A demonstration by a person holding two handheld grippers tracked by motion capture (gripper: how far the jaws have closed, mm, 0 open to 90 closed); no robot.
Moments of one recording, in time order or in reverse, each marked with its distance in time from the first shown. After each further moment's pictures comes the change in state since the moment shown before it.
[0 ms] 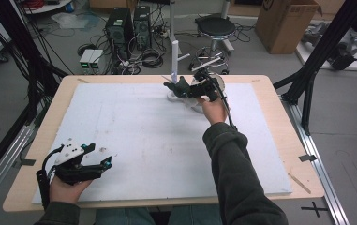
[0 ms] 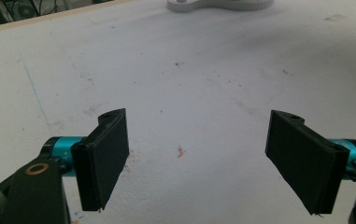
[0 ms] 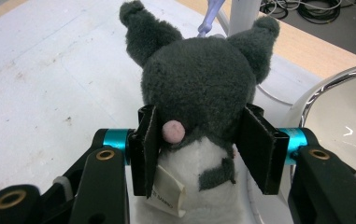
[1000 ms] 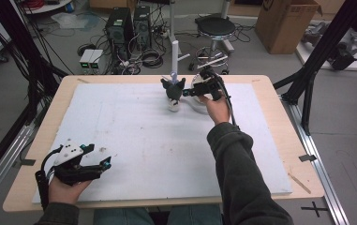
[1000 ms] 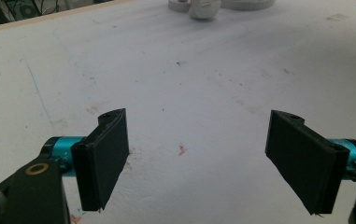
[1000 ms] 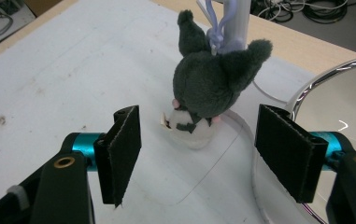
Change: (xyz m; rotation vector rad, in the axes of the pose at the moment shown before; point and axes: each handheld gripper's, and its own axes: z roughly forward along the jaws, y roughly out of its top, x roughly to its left) left arm 0.000 -0.001 -0.002 0.003 0.005 -0.001; right arm -0.007 -0.002 -0.014 -0.038 0.040 0.057
